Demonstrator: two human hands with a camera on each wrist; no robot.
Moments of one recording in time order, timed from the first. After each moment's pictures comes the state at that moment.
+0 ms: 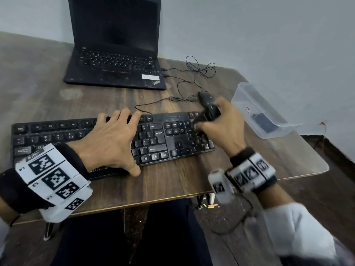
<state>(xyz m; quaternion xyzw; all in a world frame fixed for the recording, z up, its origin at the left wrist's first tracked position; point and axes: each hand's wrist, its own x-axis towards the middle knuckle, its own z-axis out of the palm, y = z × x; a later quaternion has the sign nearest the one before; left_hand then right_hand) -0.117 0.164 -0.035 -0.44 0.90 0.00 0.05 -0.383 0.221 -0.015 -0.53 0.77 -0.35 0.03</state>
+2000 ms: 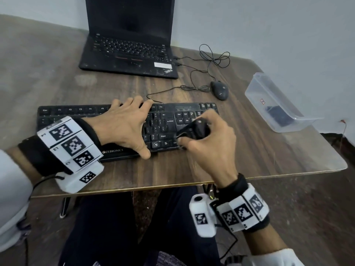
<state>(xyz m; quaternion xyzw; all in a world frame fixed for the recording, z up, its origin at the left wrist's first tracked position) -0.117 0.154 -0.033 -0.43 0.90 0.05 0.07 -0.311 0.272 -0.045 -0.55 0.74 -0.39 0.06</state>
